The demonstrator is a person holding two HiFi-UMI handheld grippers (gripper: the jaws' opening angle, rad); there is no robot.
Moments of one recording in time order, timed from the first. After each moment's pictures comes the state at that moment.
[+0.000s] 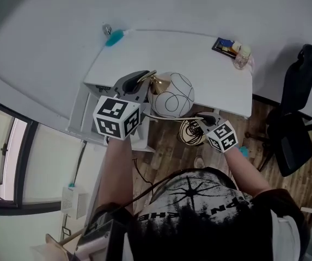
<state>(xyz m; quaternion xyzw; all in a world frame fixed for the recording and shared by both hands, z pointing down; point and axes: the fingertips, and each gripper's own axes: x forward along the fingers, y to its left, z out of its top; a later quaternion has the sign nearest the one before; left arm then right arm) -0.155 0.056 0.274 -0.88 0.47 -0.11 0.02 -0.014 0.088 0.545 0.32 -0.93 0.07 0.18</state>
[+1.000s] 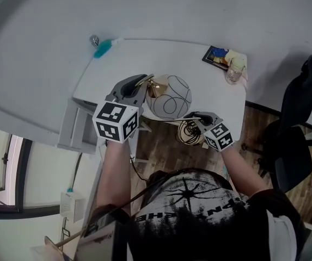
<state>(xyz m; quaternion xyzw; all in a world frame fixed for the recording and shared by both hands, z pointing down) -0.048 -0.087 0.296 -0.86 0.48 -0.14 0.01 0.081 -0.060 0.574 0.30 -0.93 0.10 0.16</state>
